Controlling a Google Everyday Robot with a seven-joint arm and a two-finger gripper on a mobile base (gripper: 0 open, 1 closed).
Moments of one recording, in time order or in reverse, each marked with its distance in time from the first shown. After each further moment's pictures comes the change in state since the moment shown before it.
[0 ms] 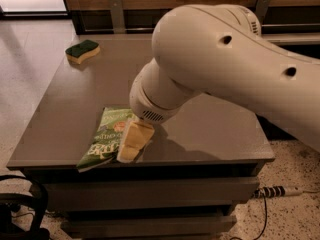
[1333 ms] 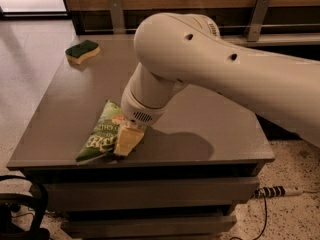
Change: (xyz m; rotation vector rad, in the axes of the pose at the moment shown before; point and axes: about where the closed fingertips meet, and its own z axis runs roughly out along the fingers) arm 0.002 0.014 0.050 -0.204 0.049 -0.014
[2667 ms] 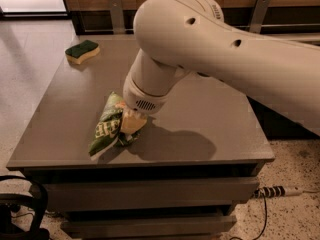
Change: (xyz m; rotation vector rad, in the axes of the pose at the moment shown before) arm -0.001 -0.017 -0.020 0.042 0.025 -0.029
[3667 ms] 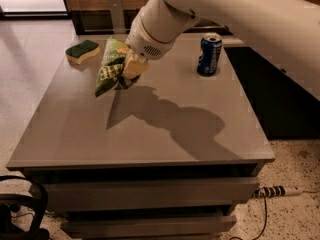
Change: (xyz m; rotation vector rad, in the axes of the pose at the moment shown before) arm -0.028 -0.128 -0.047 0.211 -0.134 -0.120
